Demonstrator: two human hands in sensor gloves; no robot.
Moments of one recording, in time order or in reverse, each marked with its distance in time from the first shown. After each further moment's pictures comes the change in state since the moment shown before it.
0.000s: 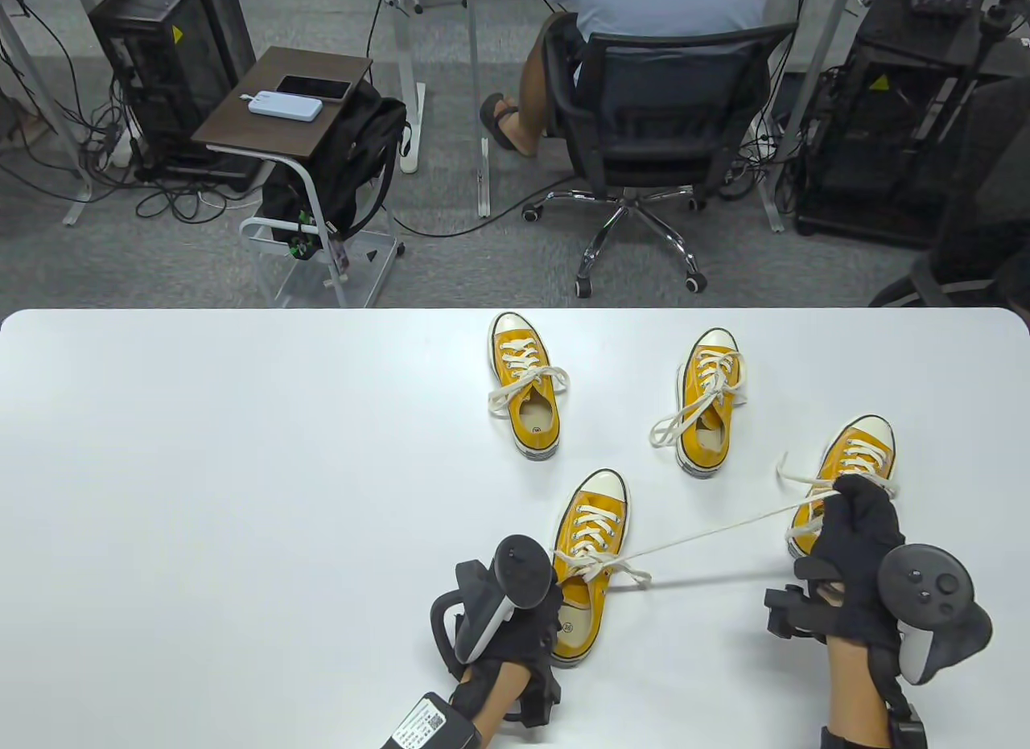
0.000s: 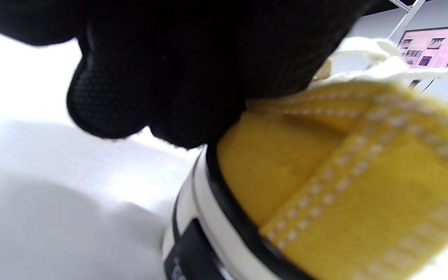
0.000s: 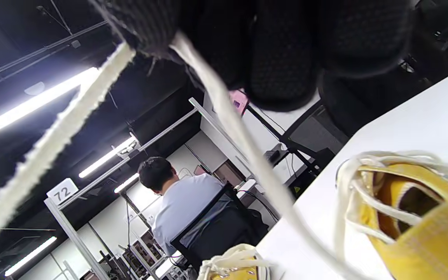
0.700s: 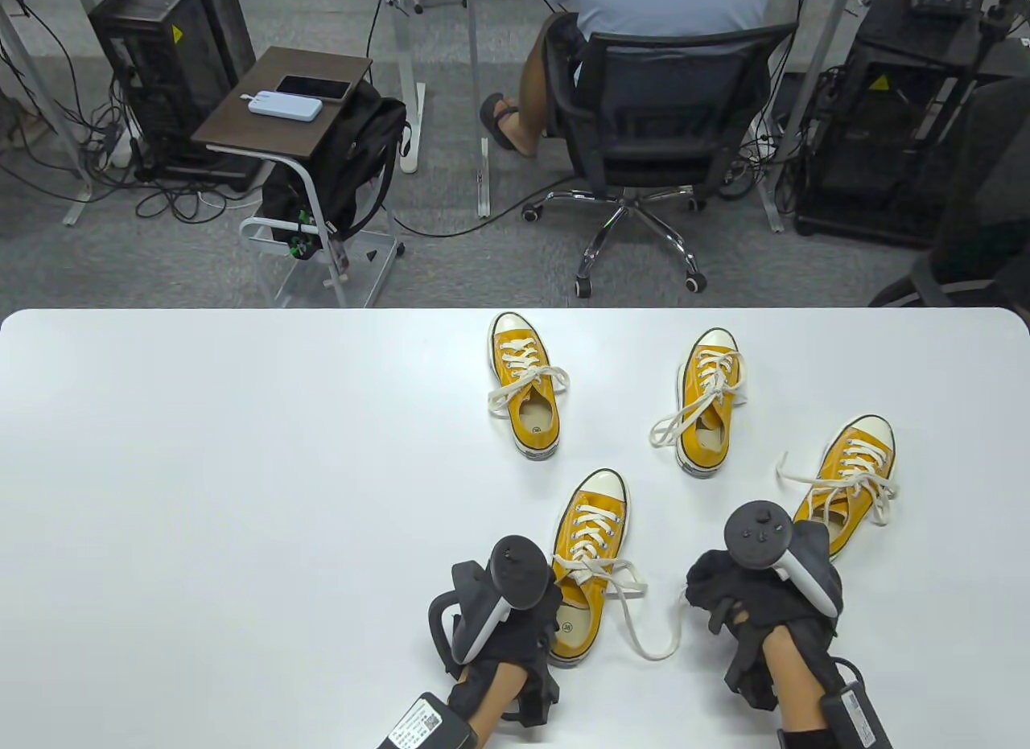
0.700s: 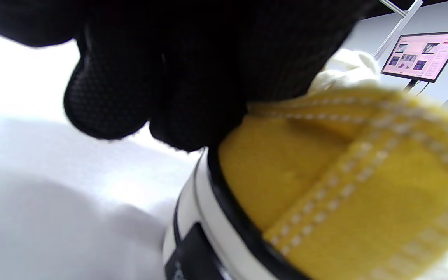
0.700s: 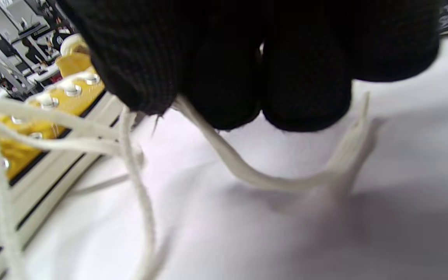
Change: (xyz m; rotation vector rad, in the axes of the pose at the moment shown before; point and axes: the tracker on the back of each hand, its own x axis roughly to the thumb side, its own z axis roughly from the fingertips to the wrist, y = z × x) left_hand -0.005 -0.001 -0.002 0.006 -0.016 0.020; right_hand 0.015 0.111 0.038 0.944 -0.096 0.470
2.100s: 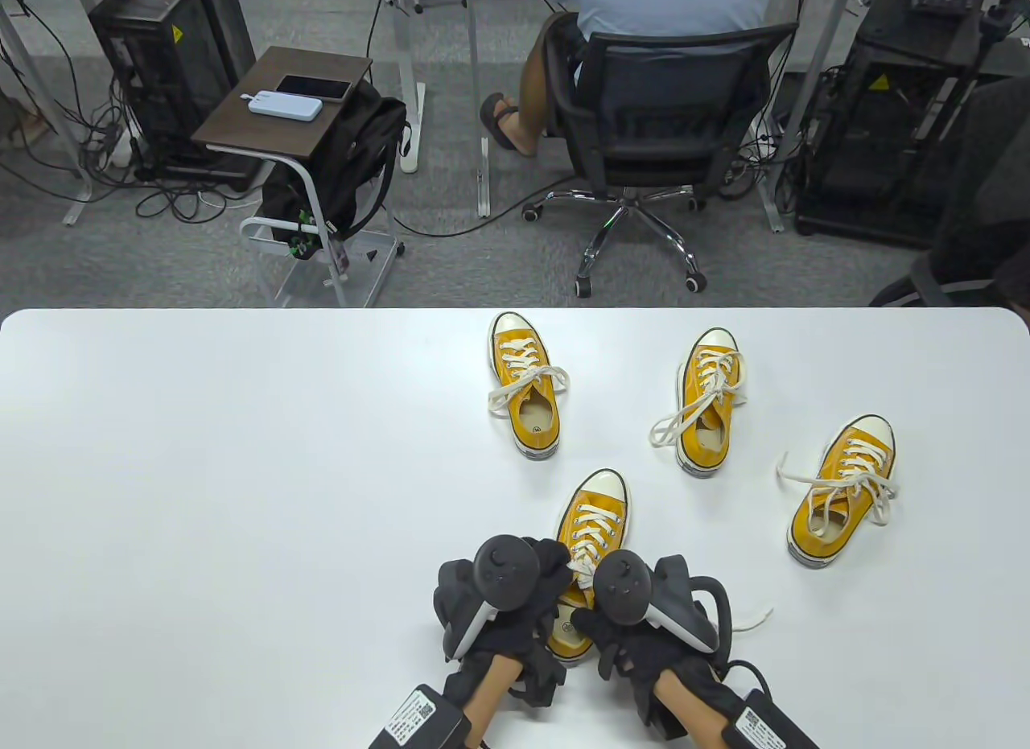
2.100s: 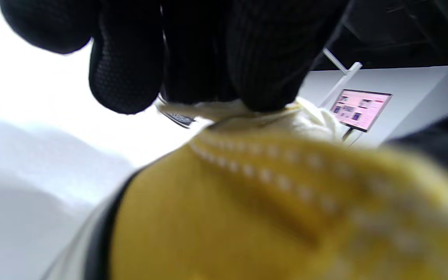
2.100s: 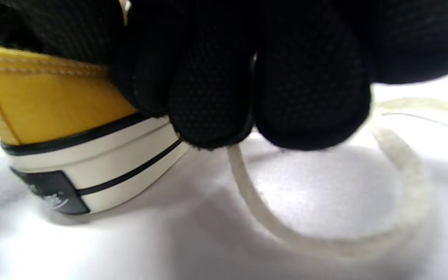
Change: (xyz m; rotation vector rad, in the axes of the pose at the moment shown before) left_hand -0.007 0.006 -0.009 0.085 -0.102 0.166; right_hand 0.104 0.058 0.029 -0.096 -0.241 0.226
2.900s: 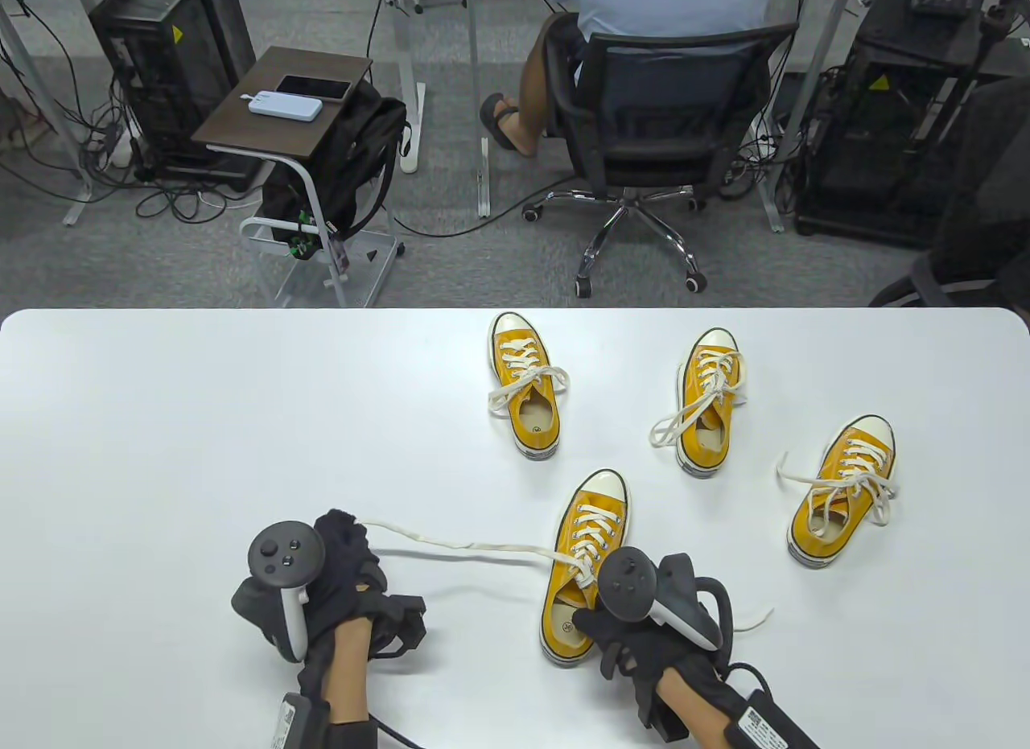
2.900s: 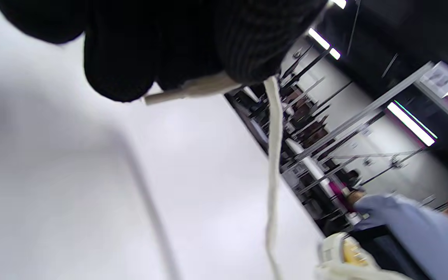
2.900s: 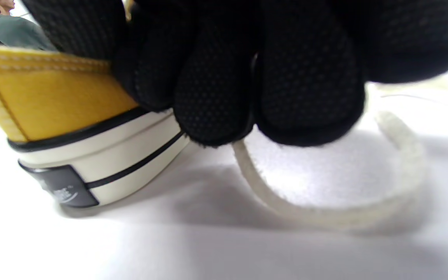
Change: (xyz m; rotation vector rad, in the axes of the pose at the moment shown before) left_hand -0.144 0.105 0.006 0.273 0.600 0.187; right_hand -0.003 0.001 0.000 0.038 0.011 -0.047
